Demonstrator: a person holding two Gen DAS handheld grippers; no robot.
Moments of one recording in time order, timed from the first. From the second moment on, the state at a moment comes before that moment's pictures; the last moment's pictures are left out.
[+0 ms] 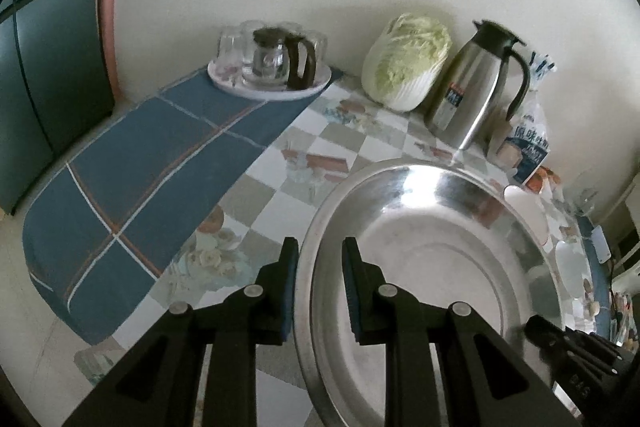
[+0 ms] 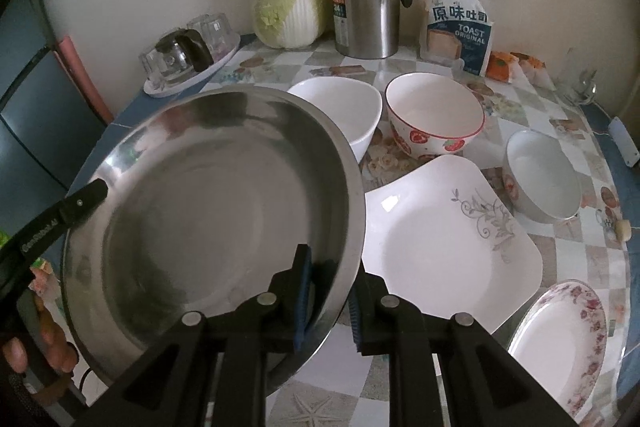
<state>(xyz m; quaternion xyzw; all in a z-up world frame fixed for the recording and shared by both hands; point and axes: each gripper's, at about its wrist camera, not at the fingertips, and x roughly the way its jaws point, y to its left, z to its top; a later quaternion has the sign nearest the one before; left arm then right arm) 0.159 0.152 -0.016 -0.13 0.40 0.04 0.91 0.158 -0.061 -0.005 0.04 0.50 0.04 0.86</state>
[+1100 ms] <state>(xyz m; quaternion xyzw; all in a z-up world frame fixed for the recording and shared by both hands) 0.141 -0.025 0.061 0.06 0.33 -0.05 0.94 0.106 -0.215 0.043 0.14 0.39 -0.01 0.91</state>
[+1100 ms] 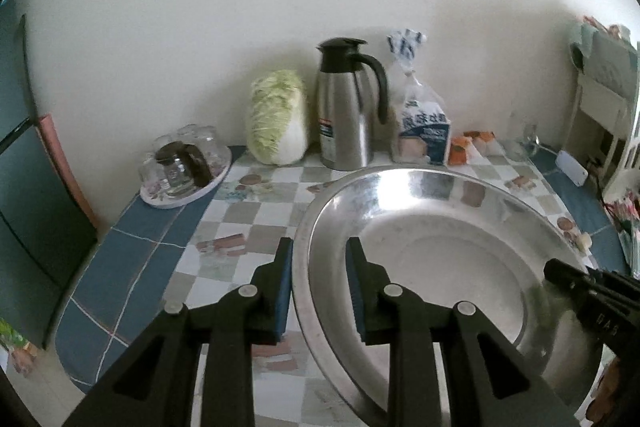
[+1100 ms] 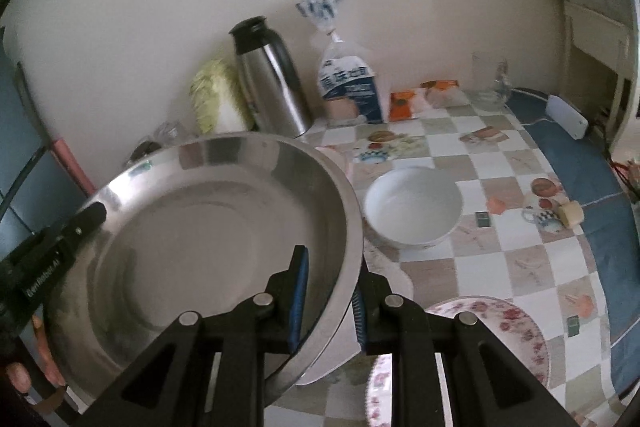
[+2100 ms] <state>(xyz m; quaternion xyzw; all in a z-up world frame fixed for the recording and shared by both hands) 0.167 -0.056 -0.043 0.09 0.46 -0.09 0.88 0.111 -0.240 -0.033 0.10 0.48 -0.04 0.87</state>
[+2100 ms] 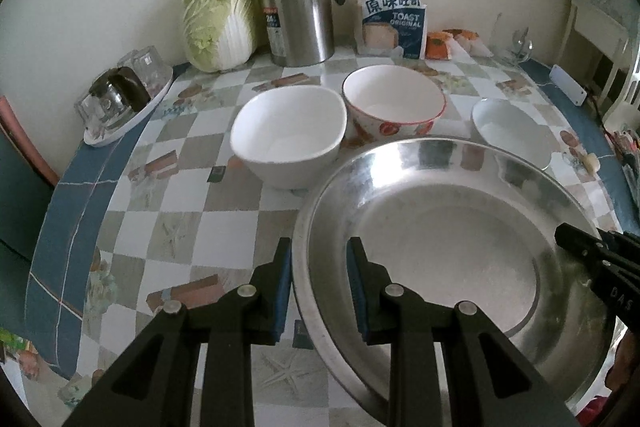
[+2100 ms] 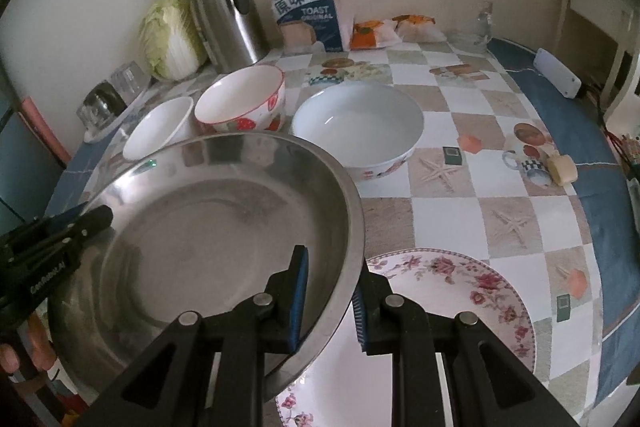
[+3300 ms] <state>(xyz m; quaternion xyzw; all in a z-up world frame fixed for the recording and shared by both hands) 0.177 -0.050 -0.067 0.11 0.48 -0.07 0.87 0.127 -0.220 -0.061 0.05 0.51 -0.04 0.86</state>
